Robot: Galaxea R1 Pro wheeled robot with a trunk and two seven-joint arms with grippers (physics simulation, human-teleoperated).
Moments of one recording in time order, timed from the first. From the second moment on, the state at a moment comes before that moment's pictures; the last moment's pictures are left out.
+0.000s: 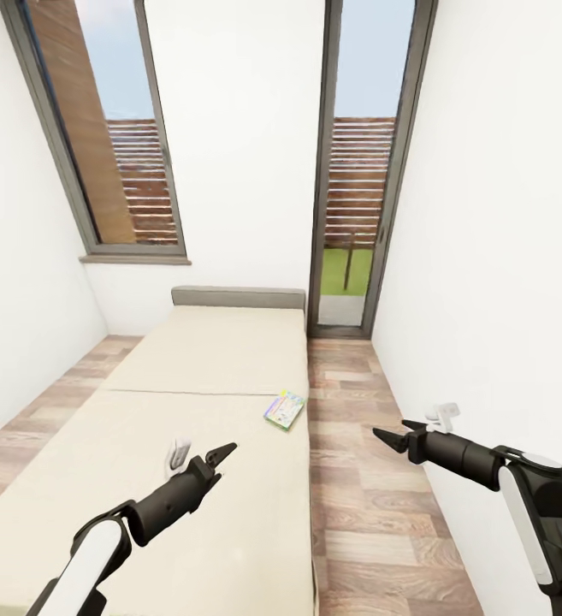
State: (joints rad) left arm -0.16 0.10 -0.13 -1.53 1.34 0.59 0.11; right arm -0.32 -0.20 -0.20 -1.61 -0.11 0.79 0.78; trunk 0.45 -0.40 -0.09
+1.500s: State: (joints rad) left arm -0.16 0.10 -0.19 -1.43 1.31 0.46 0.07; right arm -0.32 -0.17 -0.14 -1.61 -0.08 0.79 0.70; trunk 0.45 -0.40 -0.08
